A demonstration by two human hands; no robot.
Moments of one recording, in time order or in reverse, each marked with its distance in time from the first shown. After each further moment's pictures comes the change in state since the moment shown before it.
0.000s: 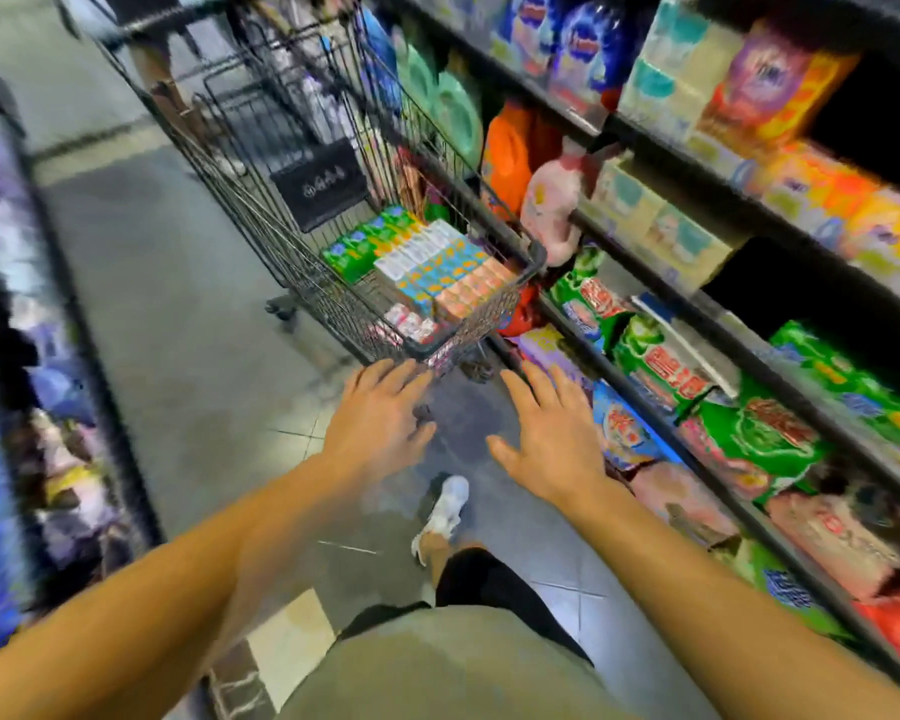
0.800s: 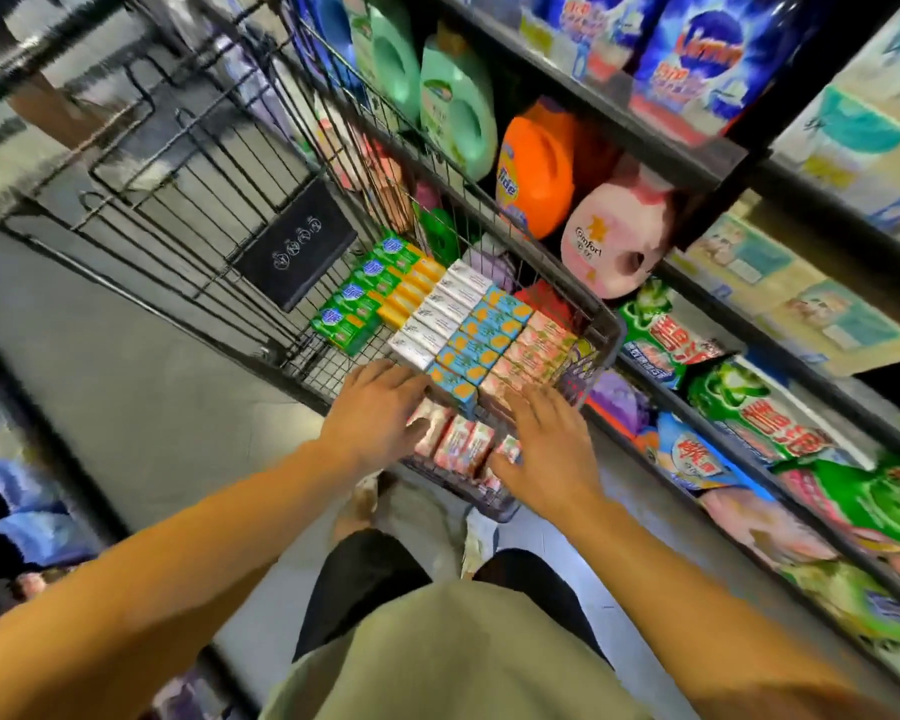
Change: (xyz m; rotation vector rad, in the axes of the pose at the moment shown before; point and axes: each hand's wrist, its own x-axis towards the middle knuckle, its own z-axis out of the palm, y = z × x) left_hand 0.300 -0.218 -0.010 0.002 -0.301 0.188; right_hand 0.308 -0.044 0.034 0.169 -0.212 0.235
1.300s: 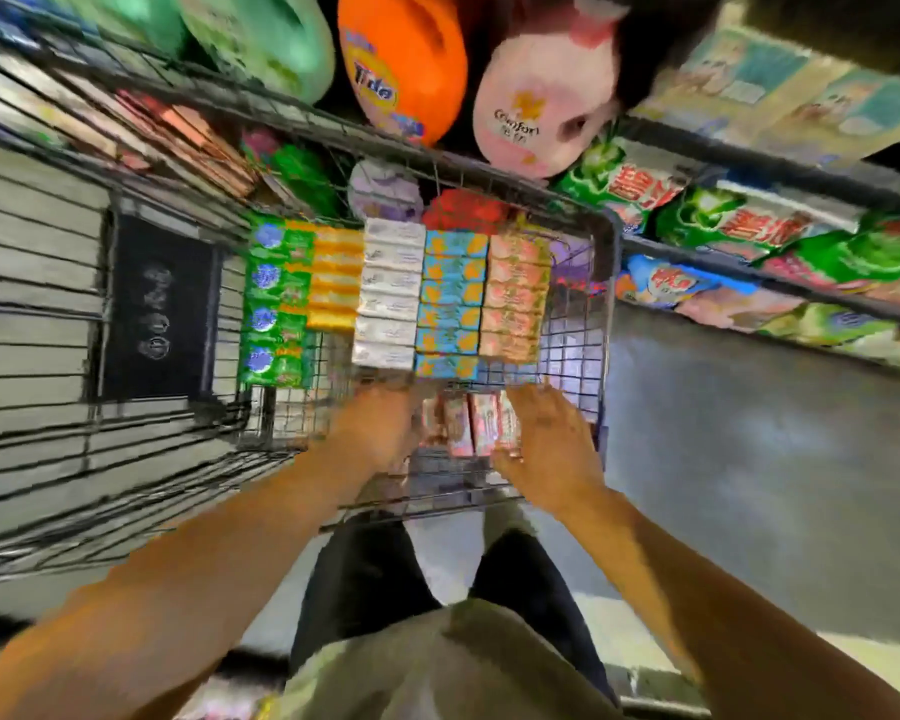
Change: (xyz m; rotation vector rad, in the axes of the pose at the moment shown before) left_hand 0.131 -0.096 0.052 -0.050 -0.564 0.387; right_hand 0.063 -0.069 0.069 0.265 -0.150 0.586
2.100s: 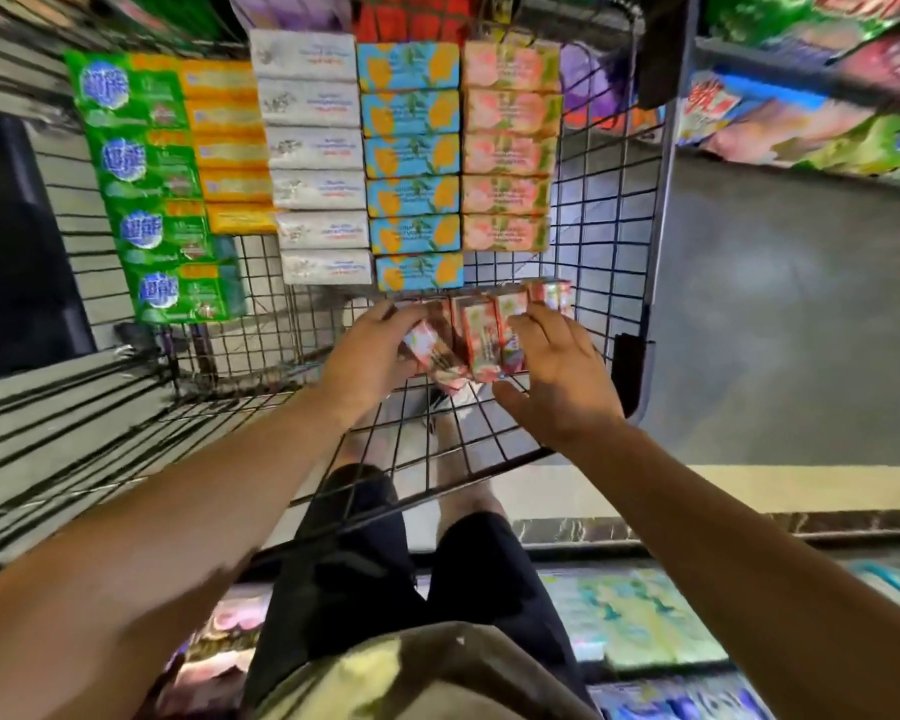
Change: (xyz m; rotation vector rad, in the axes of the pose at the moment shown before) left_hand 0.073 -0.035 0.098 -0.220 0.025 0.041; right_hand 0.037 0.025 0.063 0.117 -0.013 0.117
